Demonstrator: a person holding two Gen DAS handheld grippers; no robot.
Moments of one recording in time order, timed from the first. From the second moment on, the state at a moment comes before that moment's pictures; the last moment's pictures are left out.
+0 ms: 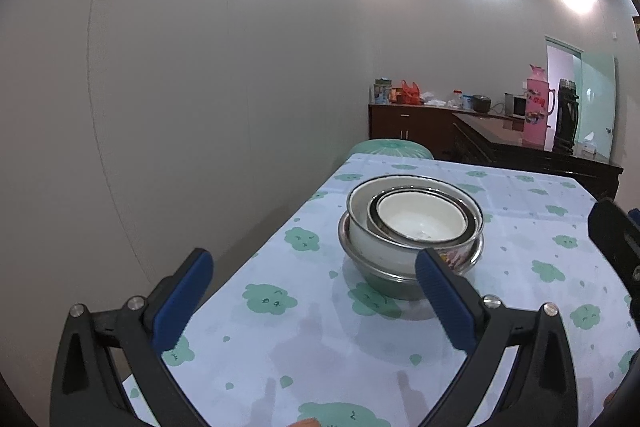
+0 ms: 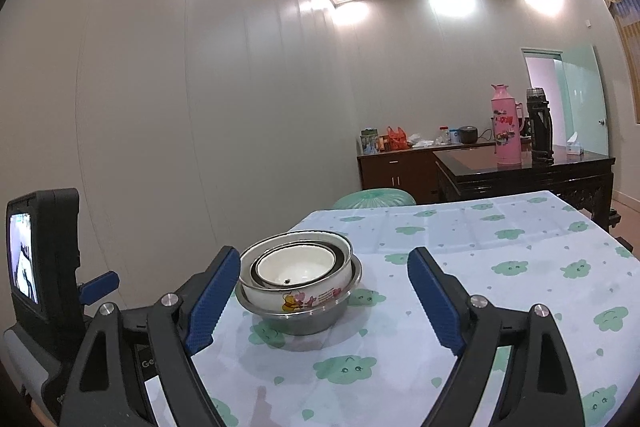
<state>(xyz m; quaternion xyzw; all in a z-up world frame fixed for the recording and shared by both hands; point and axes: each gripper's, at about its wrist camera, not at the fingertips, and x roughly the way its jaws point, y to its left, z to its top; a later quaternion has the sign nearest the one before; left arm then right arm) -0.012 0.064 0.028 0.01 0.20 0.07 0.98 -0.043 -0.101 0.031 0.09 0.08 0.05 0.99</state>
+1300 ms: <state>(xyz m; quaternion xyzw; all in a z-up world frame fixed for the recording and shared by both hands) -0.012 0.061 0.028 0.01 0.21 0.05 0.98 -0.048 -0.102 0.031 0.09 0.08 0.05 0.99</state>
